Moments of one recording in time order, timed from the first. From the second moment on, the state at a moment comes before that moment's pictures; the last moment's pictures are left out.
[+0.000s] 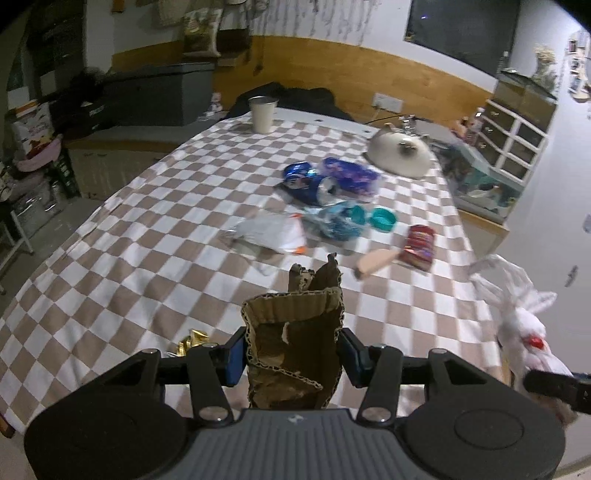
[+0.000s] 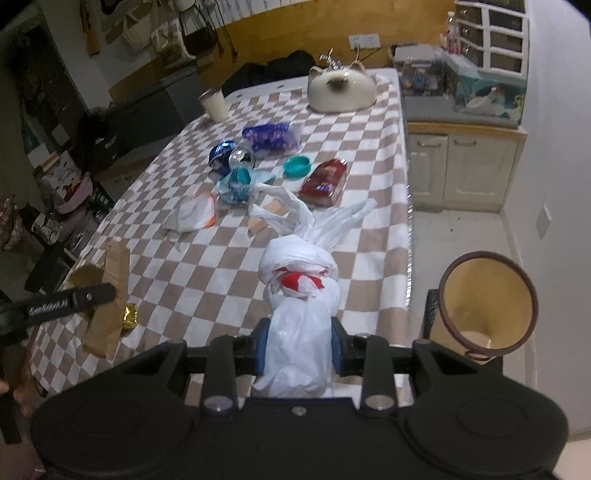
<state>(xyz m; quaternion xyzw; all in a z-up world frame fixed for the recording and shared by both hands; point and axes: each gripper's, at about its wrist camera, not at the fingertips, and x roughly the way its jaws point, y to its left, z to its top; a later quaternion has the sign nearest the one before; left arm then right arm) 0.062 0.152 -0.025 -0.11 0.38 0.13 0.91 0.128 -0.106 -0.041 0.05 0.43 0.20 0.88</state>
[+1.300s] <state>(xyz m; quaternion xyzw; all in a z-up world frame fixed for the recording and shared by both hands) 0.167 -0.087 -0.017 -0.07 0.40 0.01 0.92 0.175 -0.320 -0.037 0.08 0.41 0.10 0.90</state>
